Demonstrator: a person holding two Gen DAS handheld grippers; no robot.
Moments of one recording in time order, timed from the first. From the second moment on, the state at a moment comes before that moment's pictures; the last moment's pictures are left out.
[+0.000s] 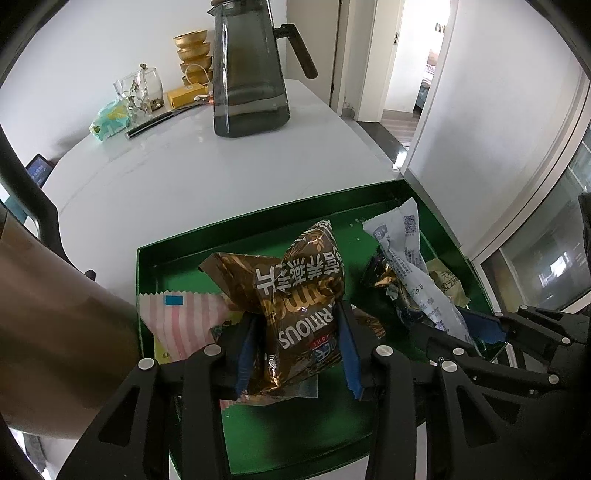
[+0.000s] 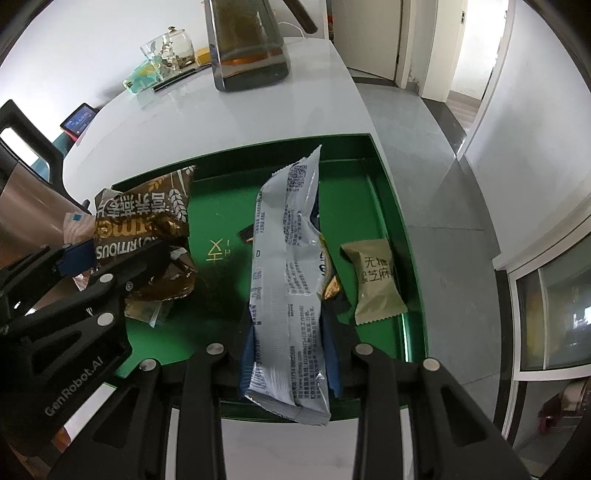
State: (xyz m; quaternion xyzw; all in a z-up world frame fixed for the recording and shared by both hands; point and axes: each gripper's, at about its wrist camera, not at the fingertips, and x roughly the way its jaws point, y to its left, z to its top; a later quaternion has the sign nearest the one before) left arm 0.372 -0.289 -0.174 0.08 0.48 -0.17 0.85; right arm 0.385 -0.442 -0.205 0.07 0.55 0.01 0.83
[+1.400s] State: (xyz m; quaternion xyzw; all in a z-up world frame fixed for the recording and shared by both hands) left arm 0.353 -0.308 -0.178 0.11 0.50 -0.18 0.84; right arm 0.377 -0.478 -0.194 0.12 0.55 -0.02 0.83
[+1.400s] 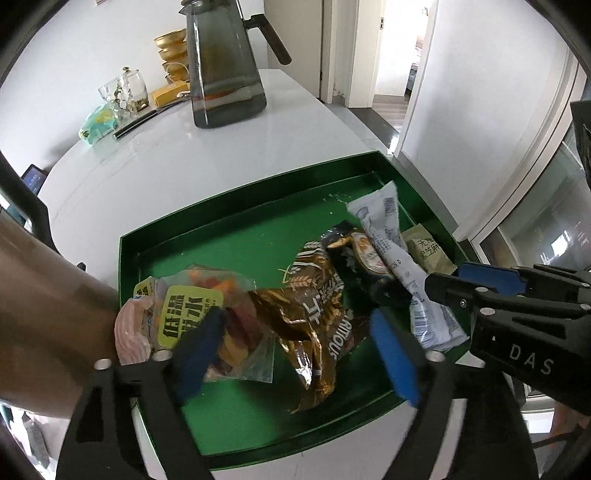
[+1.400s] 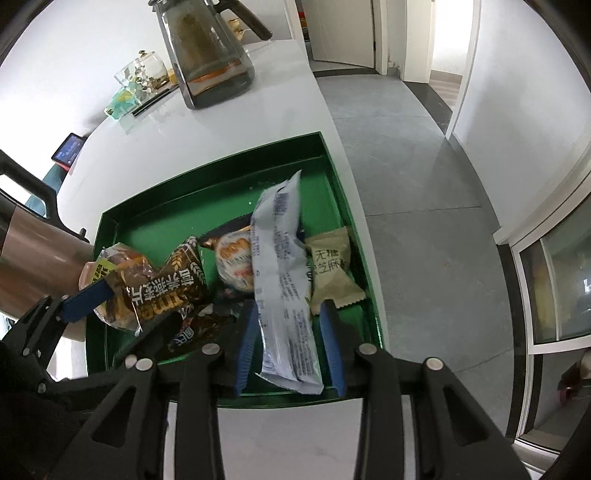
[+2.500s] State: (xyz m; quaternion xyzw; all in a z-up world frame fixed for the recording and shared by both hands) left arm 0.259 -0.230 -0.116 0.07 0.46 -0.19 0.87; right arm 0.280 -0.422 -0.111 0.10 0.46 -0.02 0.88
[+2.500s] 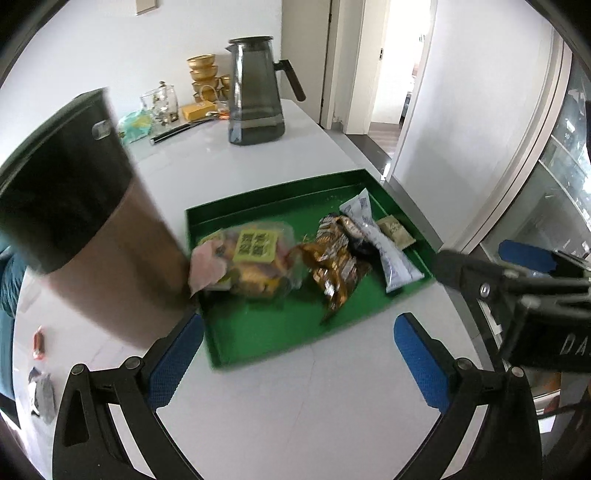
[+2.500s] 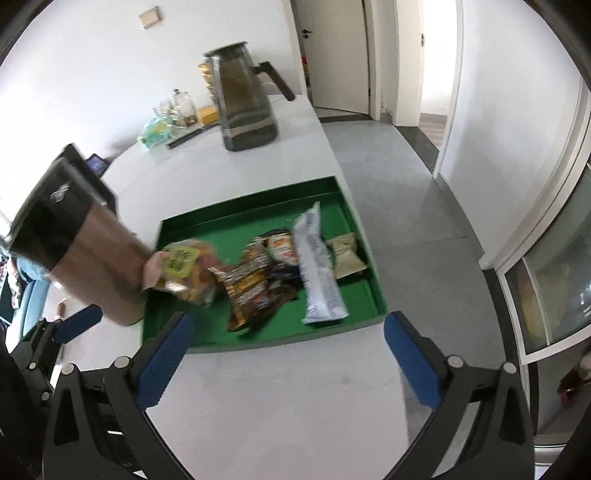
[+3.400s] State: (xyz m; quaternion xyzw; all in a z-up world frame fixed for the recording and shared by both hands) left arm 0.250 0.121 -0.168 0.04 0.49 -0.08 0.87; right arm 0.249 -0.140 -0.134 0.08 0.46 0.01 0.88
